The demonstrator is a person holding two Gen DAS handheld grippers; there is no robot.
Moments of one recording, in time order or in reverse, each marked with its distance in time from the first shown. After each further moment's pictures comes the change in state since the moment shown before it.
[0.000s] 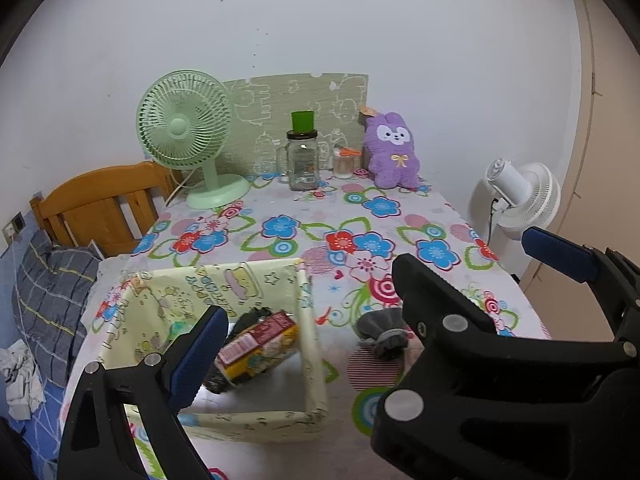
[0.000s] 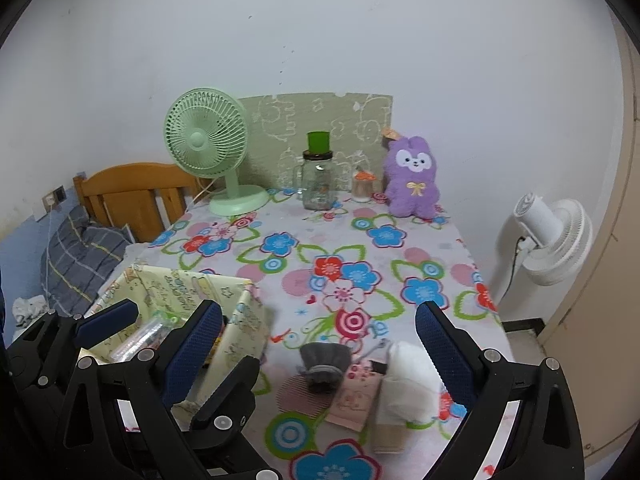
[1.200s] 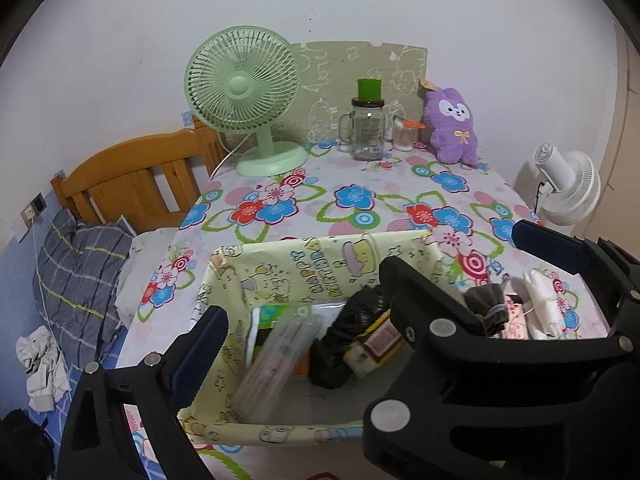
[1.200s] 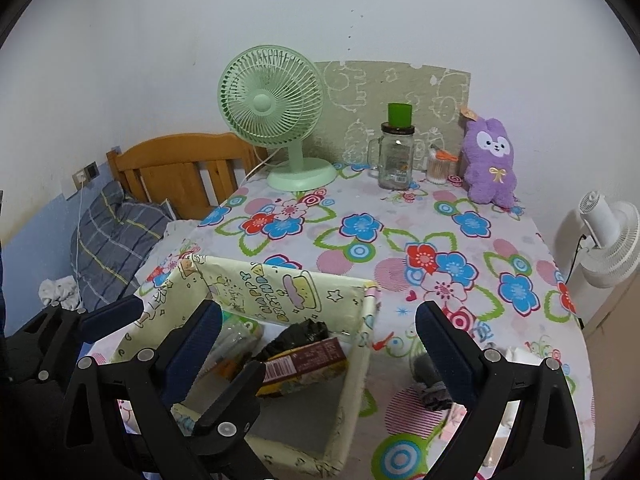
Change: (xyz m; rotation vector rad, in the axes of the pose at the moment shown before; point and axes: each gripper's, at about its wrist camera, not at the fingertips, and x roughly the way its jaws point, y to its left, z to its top) left arm 0.021 0.095 -0.004 -0.023 0.106 0.099; right arm 0.057 0.093 0.009 -0.036 0.099 0.148
